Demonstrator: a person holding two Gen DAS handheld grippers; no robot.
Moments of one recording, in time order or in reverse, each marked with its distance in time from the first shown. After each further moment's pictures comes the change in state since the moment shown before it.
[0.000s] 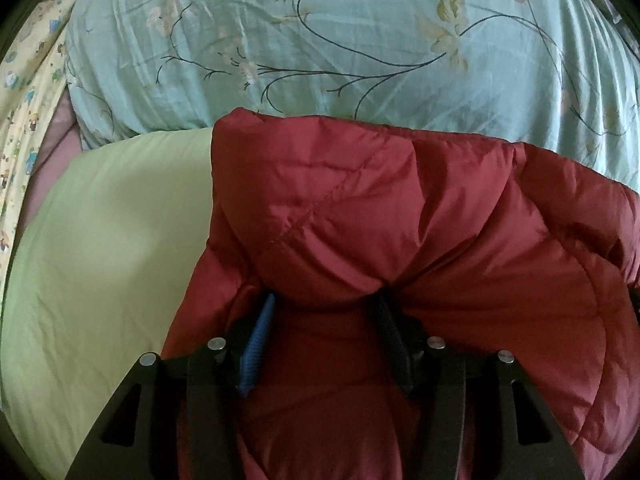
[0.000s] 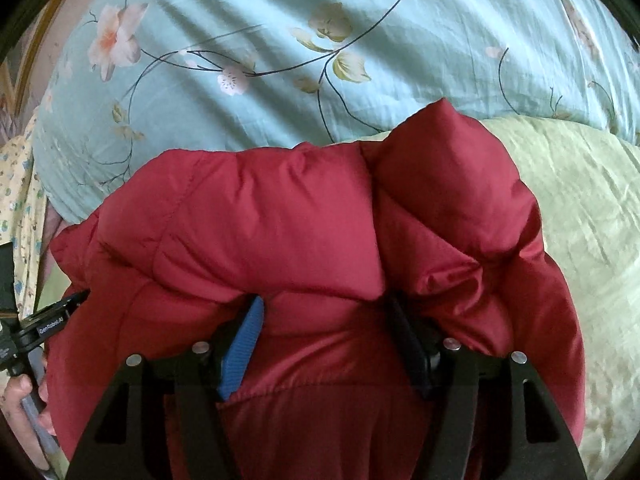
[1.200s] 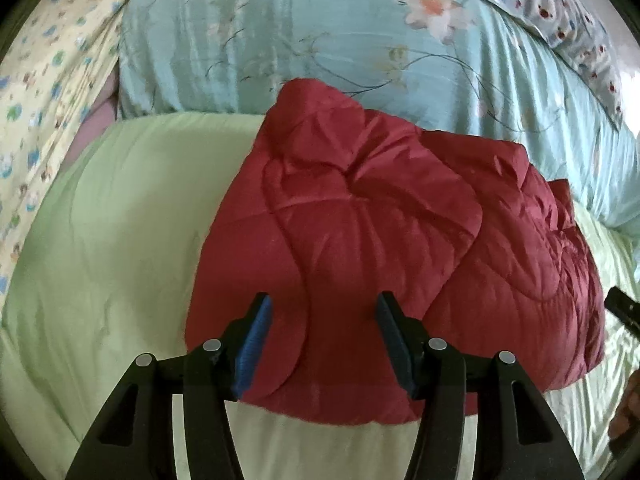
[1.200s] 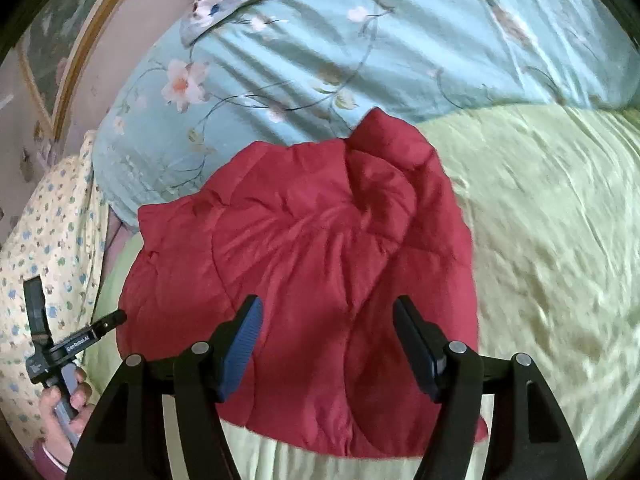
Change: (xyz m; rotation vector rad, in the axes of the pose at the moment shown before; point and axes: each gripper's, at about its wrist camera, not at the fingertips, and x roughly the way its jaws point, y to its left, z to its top) left arm -0.157 0.026 -0.100 -0.069 -0.032 -0.125; right arm -0.160 -0.042 -0.070 0.080 -0.027 0.146
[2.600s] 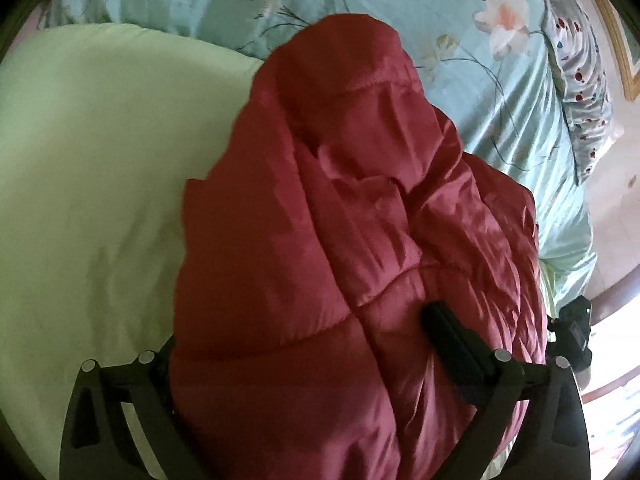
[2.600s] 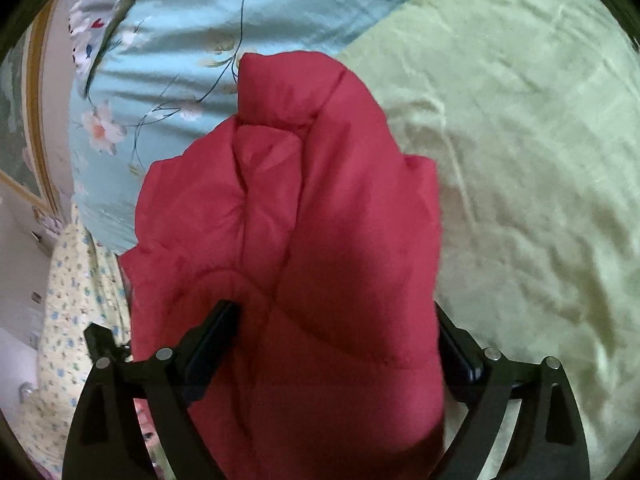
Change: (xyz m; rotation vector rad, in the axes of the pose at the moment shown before) left arm 0.144 0.082 0.057 -0.132 0.169 -0.411; right arm 0.093 -0.090 0.024 0.310 0.195 0.176
